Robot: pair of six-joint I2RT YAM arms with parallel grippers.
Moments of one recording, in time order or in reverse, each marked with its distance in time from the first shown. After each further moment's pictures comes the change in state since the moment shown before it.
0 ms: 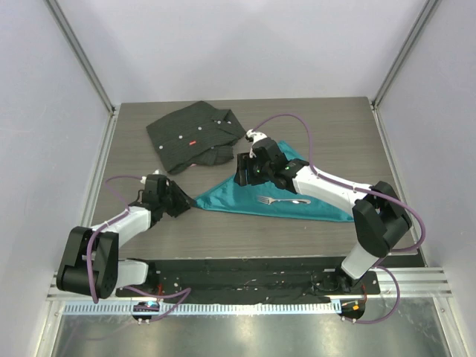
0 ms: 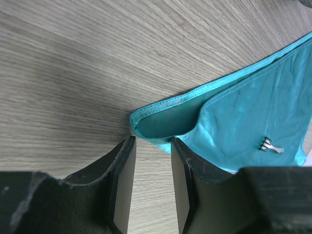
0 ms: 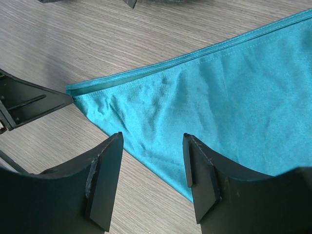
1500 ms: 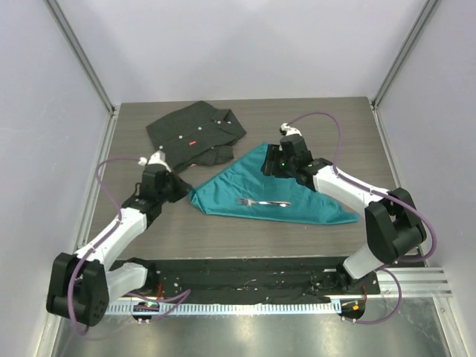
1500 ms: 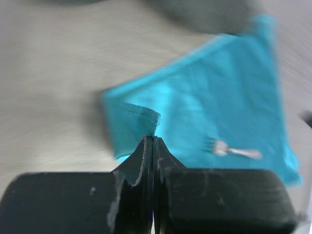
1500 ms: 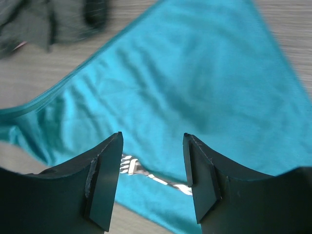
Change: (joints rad) left arm -0.039 -0.198 0.095 -0.121 -0.133 0.120; right arm -0.170 -0.097 -0.117 0.029 0.074 0.038
